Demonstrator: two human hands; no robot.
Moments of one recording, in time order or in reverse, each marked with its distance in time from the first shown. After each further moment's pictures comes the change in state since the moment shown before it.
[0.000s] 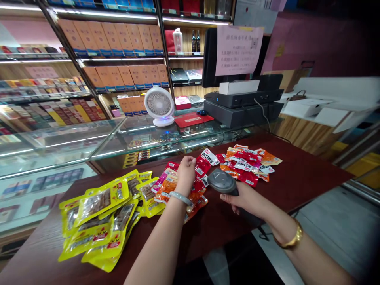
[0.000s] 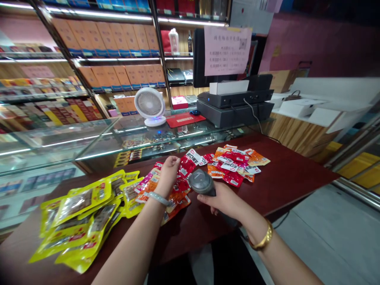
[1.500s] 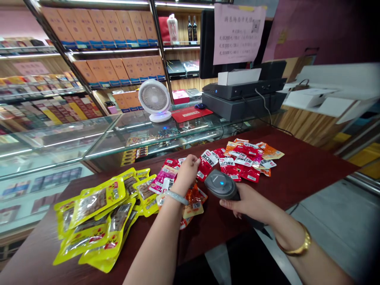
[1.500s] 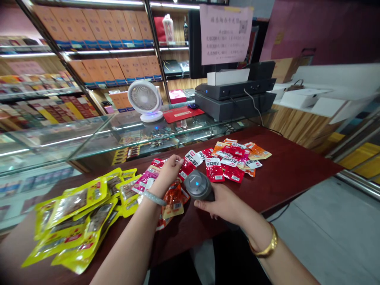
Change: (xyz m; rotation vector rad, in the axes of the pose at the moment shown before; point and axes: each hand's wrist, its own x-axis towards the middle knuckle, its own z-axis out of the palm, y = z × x) left_hand -0.010 0.016 -0.005 0.343 -0.233 0.064; right_hand -0.014 -0.006 0.007 0.017 -0.049 -0.026
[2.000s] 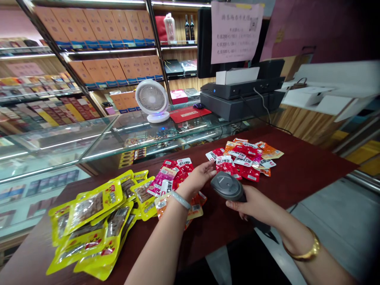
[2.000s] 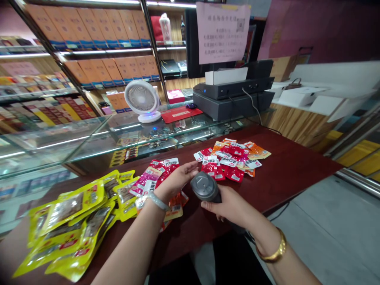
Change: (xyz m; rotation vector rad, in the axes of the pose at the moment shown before) left_hand -0.010 0.005 0.032 -0.604 -0.420 0.011; right_hand -0.004 0.022 -0.012 -0.039 0.066 0.041
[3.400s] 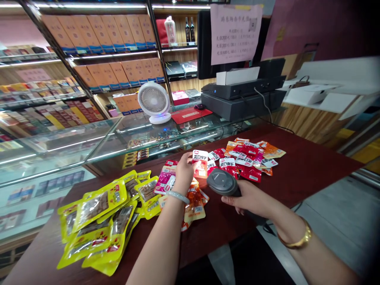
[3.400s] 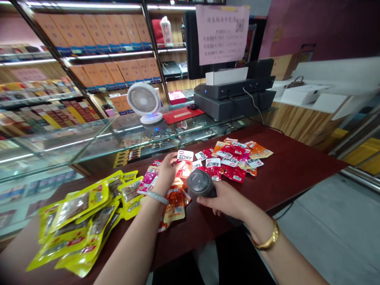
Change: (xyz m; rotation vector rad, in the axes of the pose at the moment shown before) left_hand 0.009 -0.009 -0.042 0.246 0.503 0.141; right_hand 0.010 -0.020 0.002 0.017 -0.056 -0.022
